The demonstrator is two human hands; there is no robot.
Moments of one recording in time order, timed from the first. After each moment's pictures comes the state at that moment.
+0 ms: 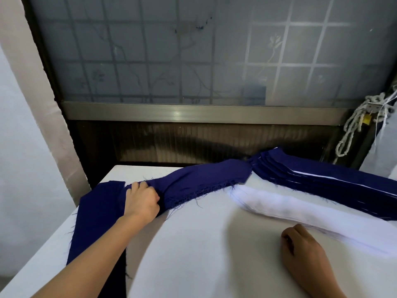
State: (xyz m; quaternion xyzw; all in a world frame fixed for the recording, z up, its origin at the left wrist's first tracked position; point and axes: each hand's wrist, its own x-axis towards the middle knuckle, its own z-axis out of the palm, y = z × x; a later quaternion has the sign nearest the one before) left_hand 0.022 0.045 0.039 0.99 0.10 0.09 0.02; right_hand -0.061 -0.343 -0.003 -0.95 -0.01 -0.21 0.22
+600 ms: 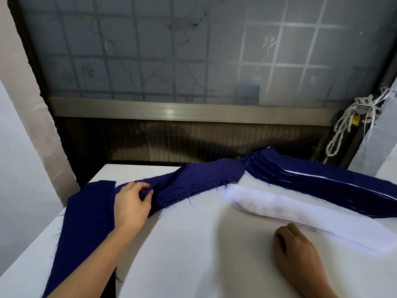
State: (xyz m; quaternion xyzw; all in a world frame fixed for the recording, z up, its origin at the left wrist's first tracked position) left_hand 0.010 0.040 0.022 0.89 0.08 0.35 0.28; right_hand -0.063 -0.342 -0.001 -0.96 0.00 -0.20 0.22
